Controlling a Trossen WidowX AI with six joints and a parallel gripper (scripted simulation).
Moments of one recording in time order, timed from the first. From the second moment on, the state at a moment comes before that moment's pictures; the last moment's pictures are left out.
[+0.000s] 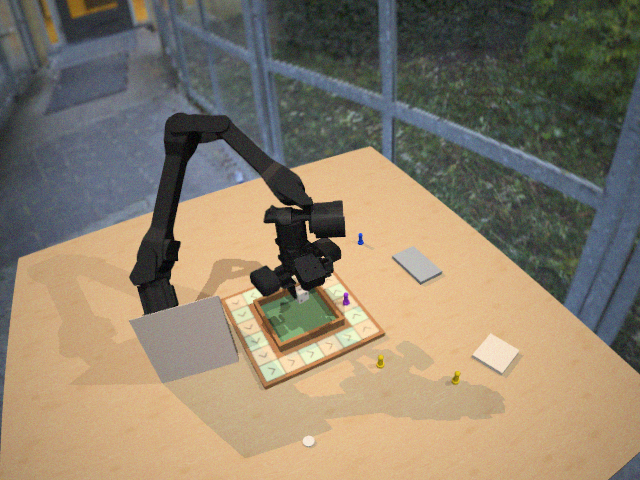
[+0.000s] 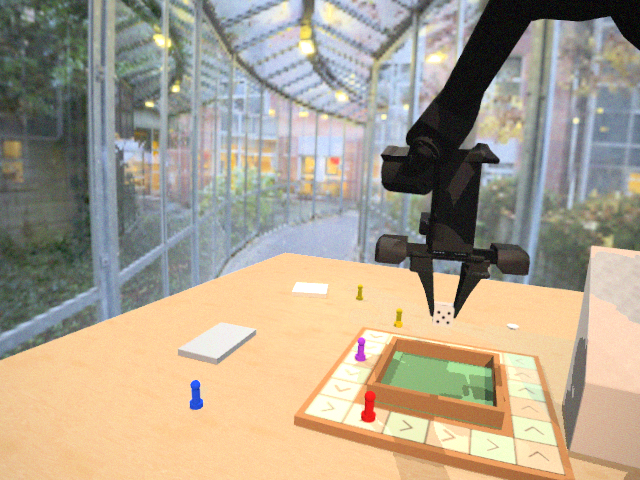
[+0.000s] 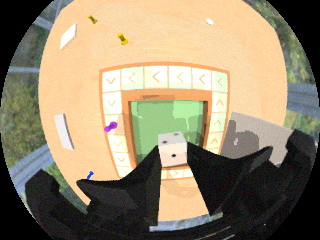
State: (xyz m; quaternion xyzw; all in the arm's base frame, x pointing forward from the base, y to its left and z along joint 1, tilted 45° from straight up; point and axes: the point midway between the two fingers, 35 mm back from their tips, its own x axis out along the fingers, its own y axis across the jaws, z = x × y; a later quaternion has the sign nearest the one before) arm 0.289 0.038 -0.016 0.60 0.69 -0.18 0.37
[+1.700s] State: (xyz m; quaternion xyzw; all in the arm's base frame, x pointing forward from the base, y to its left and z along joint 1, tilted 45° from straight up) arm 0.279 0.063 0.022 0.48 0.49 -0.46 0.56
